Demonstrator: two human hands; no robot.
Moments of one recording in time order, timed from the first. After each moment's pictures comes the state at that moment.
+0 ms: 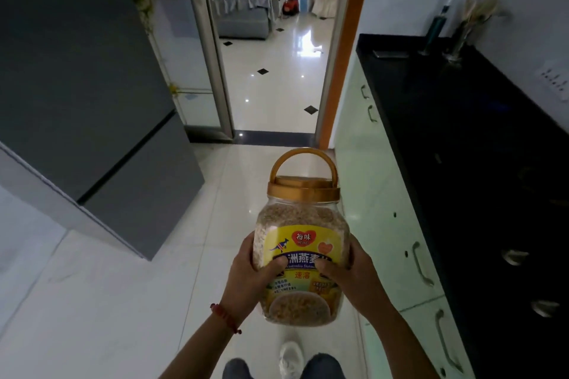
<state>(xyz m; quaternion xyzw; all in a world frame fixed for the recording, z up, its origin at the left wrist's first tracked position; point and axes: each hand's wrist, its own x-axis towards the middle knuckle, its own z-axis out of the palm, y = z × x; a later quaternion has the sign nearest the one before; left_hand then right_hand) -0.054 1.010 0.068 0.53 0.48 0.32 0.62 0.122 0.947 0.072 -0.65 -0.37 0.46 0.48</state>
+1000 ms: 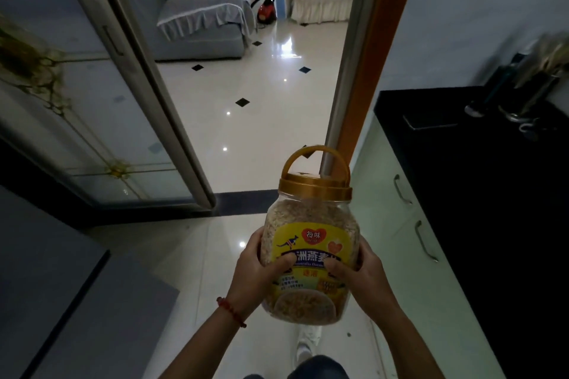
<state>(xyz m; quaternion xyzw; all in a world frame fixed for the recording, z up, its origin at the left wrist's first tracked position) 0.153 1.589 0.067 0.57 0.45 0.26 0.64 0.316 1.496 0.070 -0.64 -0.29 0.47 0.54</state>
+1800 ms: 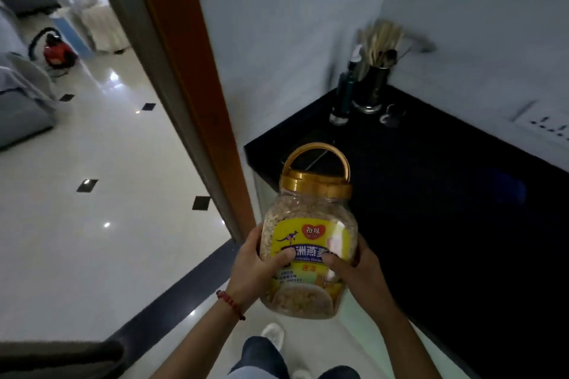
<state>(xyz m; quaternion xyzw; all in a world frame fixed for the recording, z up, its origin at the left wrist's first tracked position) 0.468 1.791 0.072 0.67 0.26 0.02 0.70 0.538 1.620 0.073 -0.68 -0.04 0.27 0.68</state>
